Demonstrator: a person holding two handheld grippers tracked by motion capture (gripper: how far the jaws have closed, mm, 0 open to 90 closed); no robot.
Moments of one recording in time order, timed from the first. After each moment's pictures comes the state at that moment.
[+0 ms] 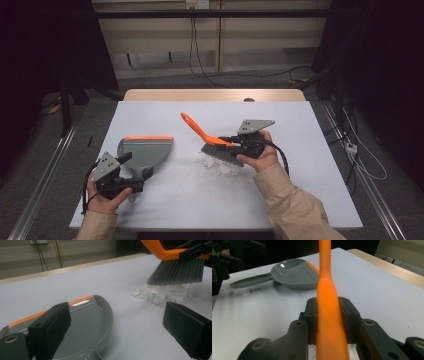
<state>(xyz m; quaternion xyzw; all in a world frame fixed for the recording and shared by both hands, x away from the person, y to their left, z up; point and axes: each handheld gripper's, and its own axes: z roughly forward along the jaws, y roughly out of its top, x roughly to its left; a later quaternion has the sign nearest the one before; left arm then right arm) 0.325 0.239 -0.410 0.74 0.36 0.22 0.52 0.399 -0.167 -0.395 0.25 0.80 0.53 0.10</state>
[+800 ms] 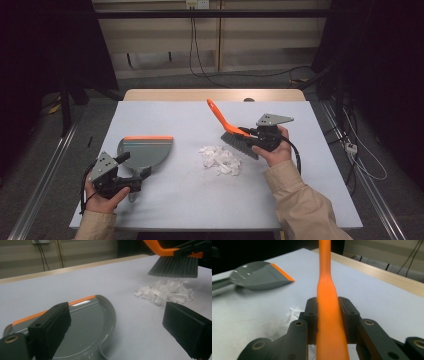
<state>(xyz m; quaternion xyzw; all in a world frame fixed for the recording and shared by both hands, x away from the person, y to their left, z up) 0.326 0.243 -0.410 0.74 0.36 0.22 0.52 0.416 -0.215 -0.406 0.34 0.77 0.51 0.16</state>
